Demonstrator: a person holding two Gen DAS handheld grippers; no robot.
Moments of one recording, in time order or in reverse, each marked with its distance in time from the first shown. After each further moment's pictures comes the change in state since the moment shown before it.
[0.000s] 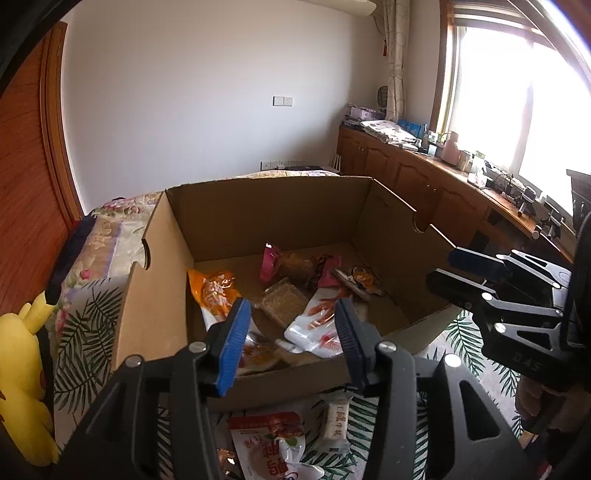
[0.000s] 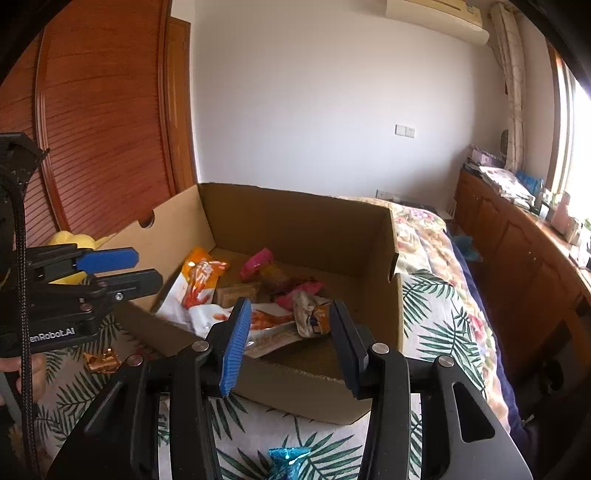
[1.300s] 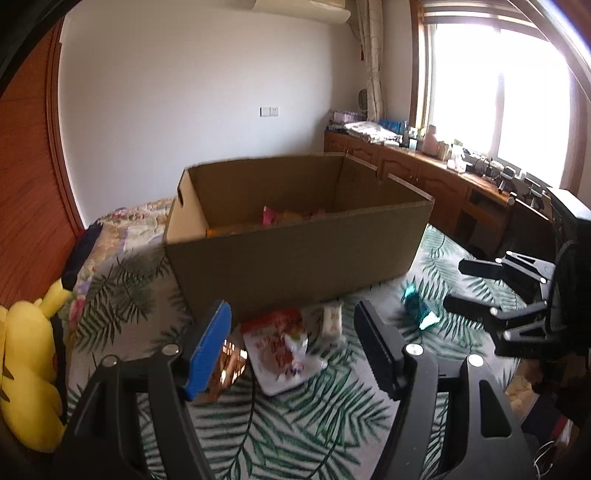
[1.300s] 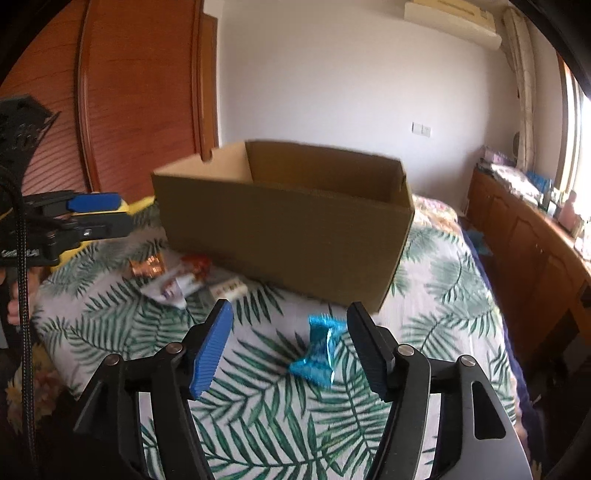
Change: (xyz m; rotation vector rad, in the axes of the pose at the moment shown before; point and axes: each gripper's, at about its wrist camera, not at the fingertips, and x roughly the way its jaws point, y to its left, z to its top) left arm -0.079 0.004 -0.097 0.066 -0.039 -0.018; right arm -0.055 0.023 -0.100 -0.044 0.022 0.062
